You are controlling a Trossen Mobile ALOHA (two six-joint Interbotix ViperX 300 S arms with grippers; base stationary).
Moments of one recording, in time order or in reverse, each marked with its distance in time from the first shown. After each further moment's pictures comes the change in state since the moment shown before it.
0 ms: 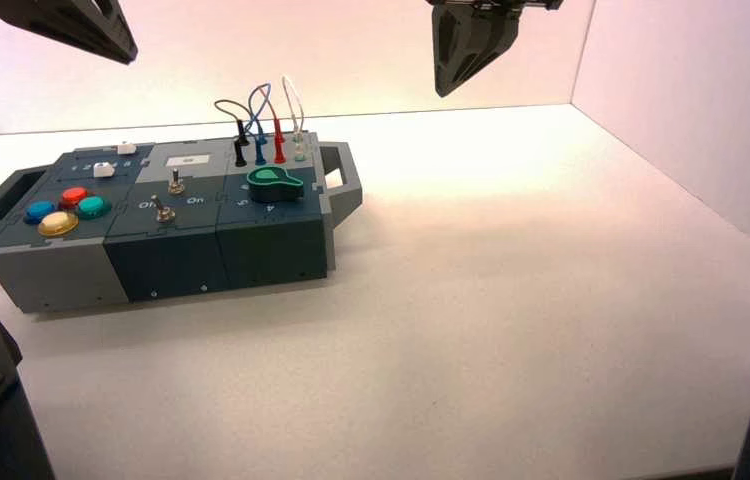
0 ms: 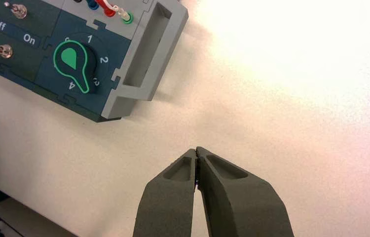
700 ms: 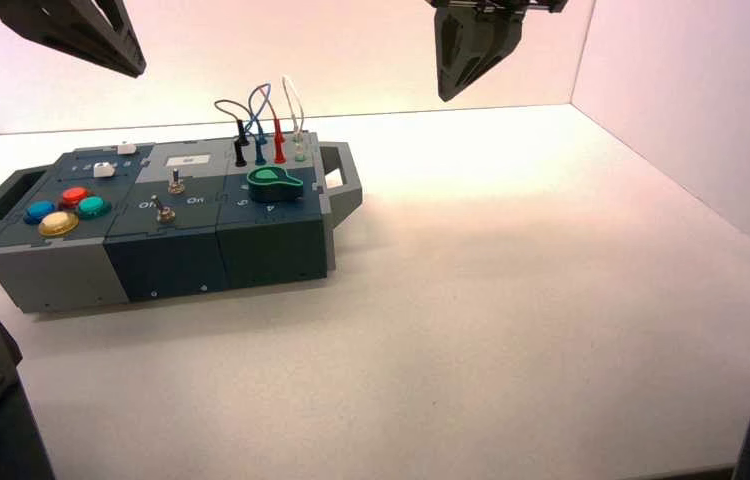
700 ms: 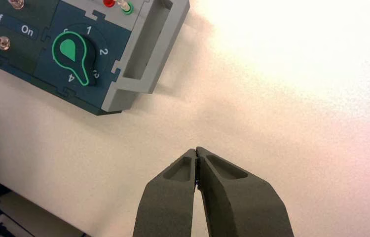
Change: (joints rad) left arm -0.002 0.048 0.000 -0.002 -0.017 0.017; right arm 0.002 -0.002 0.005 0.003 0.021 0.000
